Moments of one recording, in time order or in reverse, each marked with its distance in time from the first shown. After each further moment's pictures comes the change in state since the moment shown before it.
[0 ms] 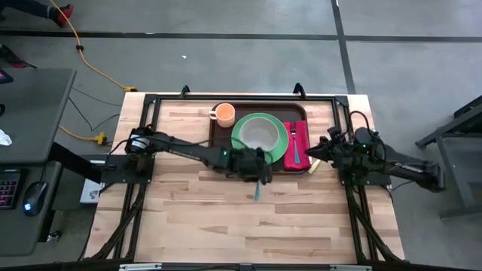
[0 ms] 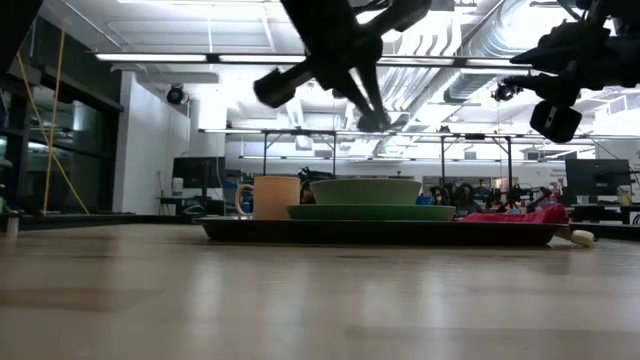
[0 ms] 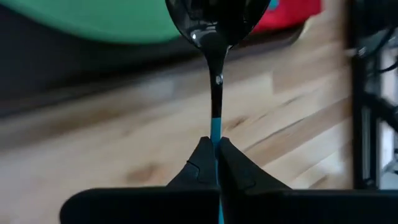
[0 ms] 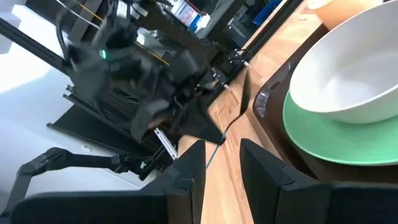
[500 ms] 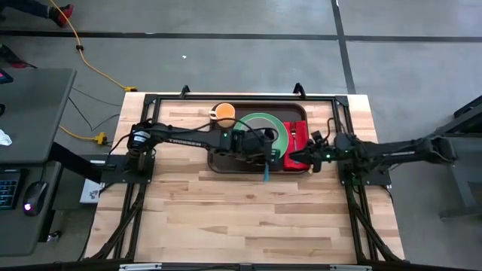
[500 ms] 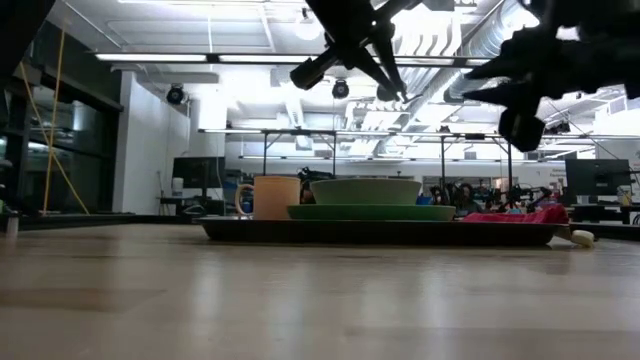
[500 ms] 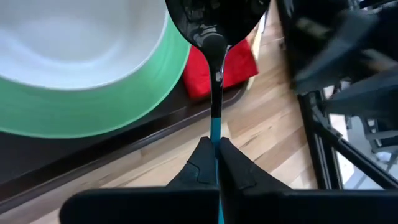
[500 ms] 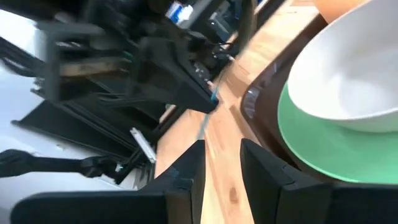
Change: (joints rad) left arm 0.105 -0.001 0.132 0.000 -0.022 0.196; right arm 0.242 0.500 0.000 0.447 0.289 -0.020
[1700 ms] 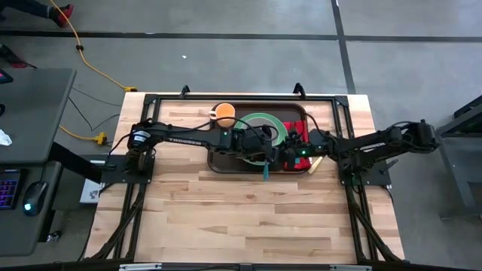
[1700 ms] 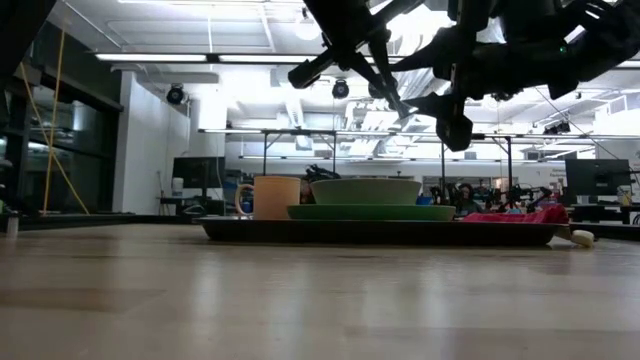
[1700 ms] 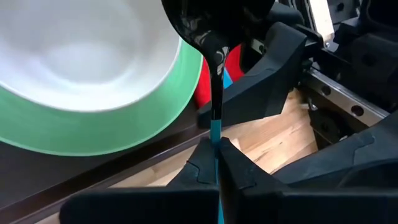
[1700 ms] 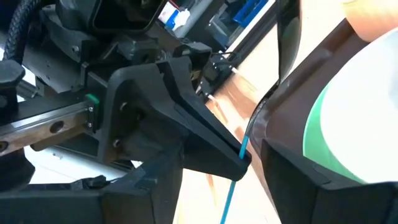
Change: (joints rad) left arm 0.003 0.000 0.009 -0.022 -0.053 0.020; right arm -0.034 0.584 0.210 0.373 -0.017 0.012
